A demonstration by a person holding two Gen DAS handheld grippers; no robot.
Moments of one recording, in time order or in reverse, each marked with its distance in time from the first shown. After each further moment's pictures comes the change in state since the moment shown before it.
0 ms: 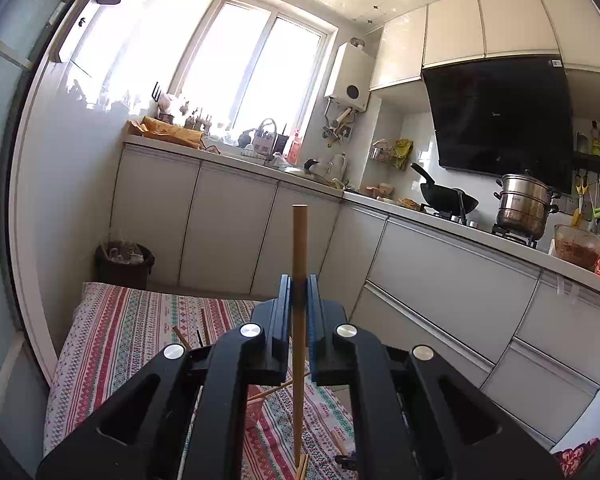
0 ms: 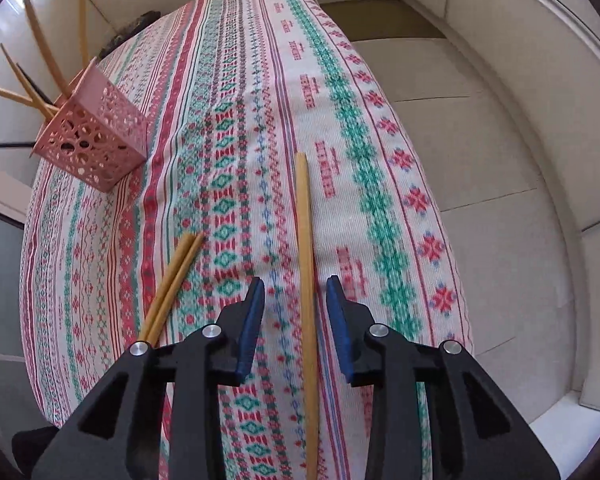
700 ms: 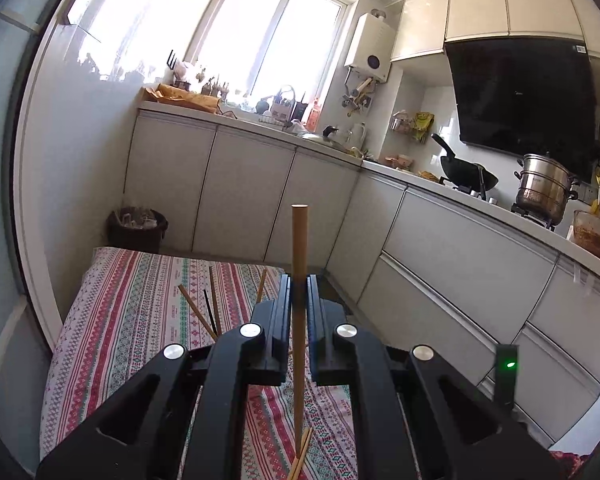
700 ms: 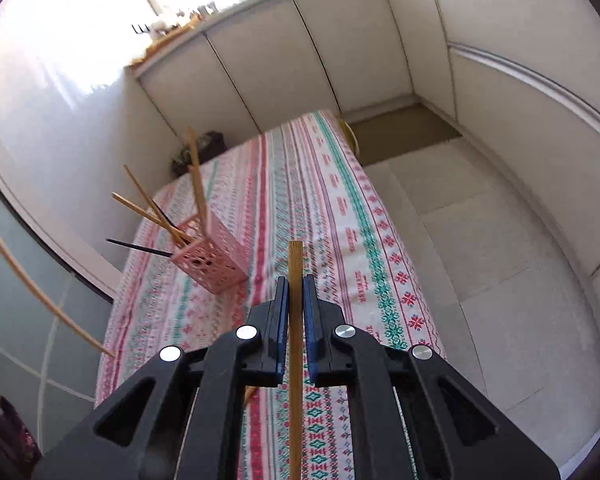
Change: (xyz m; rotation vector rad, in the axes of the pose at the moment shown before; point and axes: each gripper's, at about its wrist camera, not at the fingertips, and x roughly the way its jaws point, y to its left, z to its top) left arm 0.017 -0.003 -0.023 -0.032 0.130 0.072; right arm -0.174 -0.003 -0.054 0.017 -0.496 0.240
